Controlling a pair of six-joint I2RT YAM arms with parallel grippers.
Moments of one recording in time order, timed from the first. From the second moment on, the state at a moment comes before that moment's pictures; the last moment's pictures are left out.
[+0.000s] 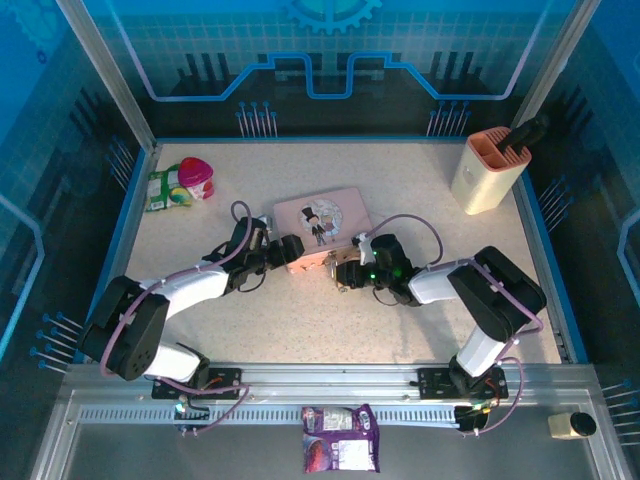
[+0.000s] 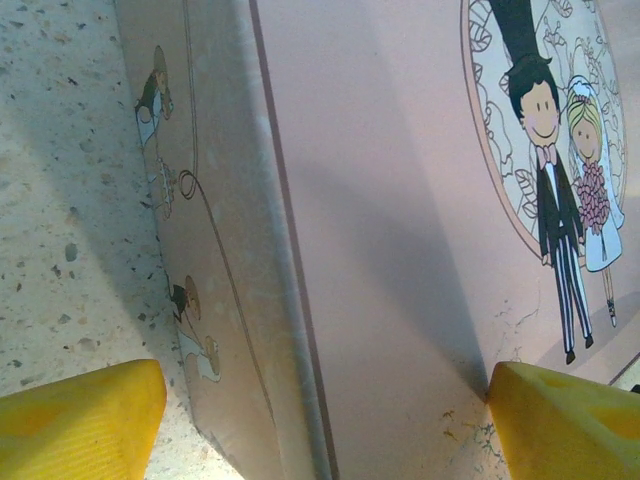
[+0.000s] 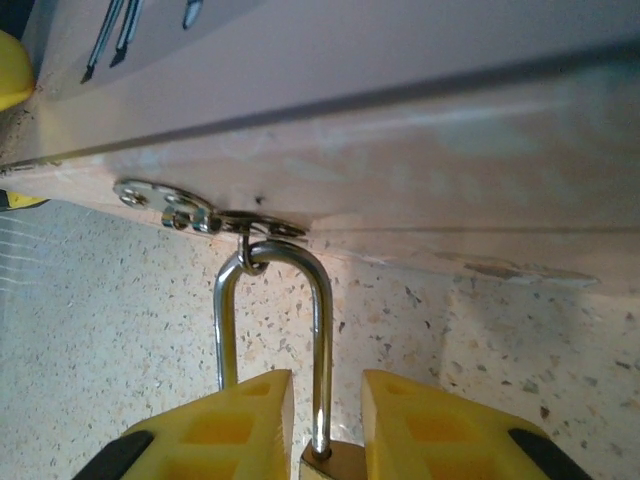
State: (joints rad) left arm -0.41 1.42 0.62 0.07 0.17 -0.79; right arm 0.59 1.68 0.55 0.49 -0.38 0.54
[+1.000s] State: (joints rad) left arm -0.41 1.48 0.62 0.16 0.20 -0.86; right arm 0.67 1.72 0.45 0.76 -0.19 0.78
